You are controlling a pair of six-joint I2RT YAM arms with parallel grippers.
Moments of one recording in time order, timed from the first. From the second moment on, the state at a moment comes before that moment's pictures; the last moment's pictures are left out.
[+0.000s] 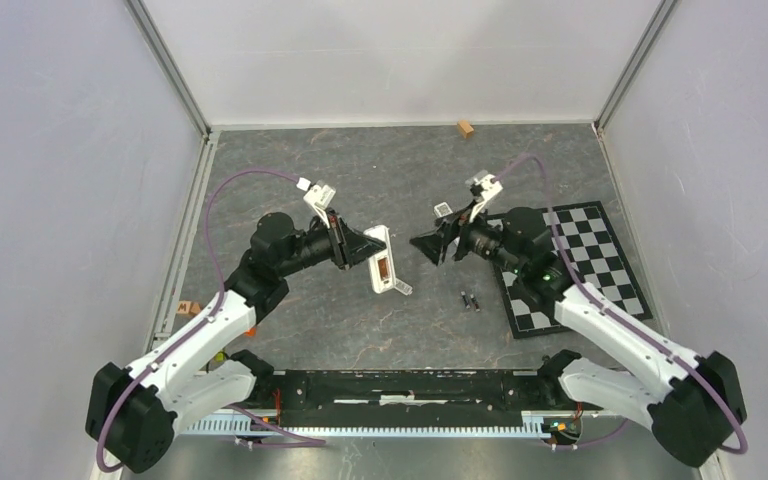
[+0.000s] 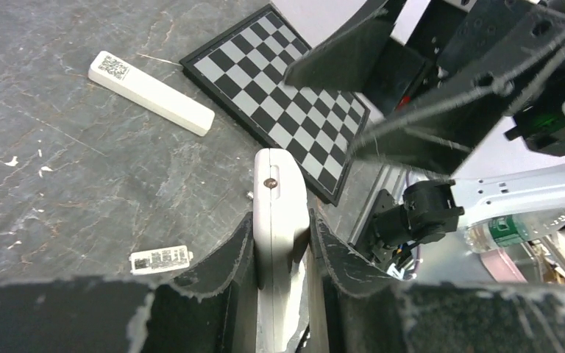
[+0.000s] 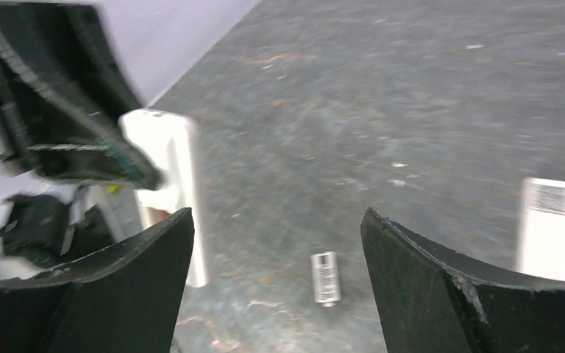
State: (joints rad) left arm -0.54 0.97 0.62 0.24 0.53 -0.58; right arm 0.66 1.07 0.69 0.24 -0.38 0.37
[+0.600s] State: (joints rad) left arm -0.53 0.92 0.61 0.21 0.53 -0.48; right arm 0.61 1.24 0.74 -0.37 0.11 0.23
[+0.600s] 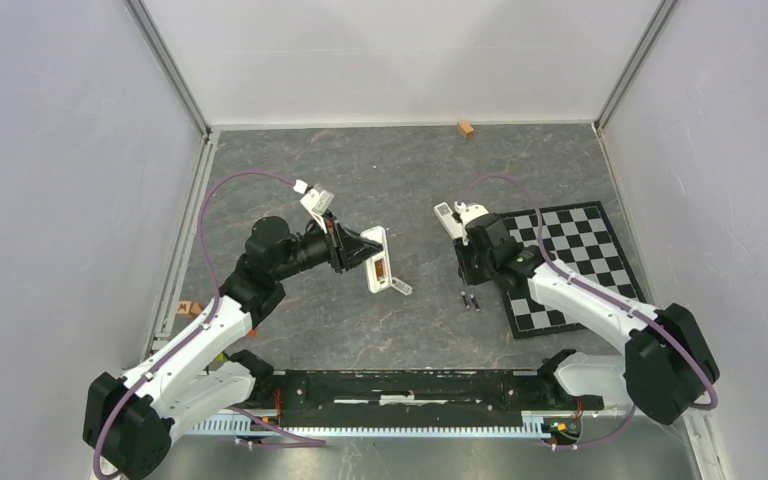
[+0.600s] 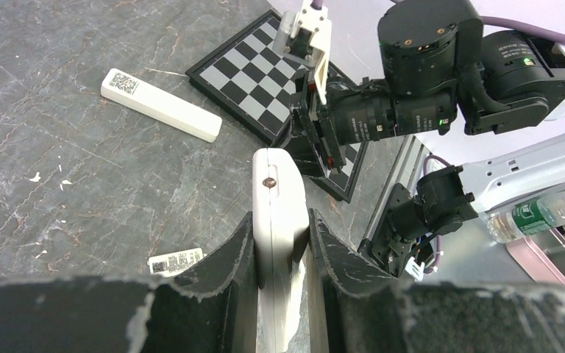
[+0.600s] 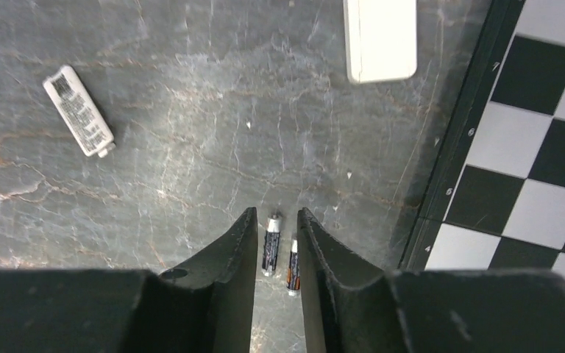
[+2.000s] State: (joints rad) left arm -0.53 0.98 0.59 0.23 0.45 -0.59; right arm 0.71 1.23 0.63 -0.28 0.12 0.28
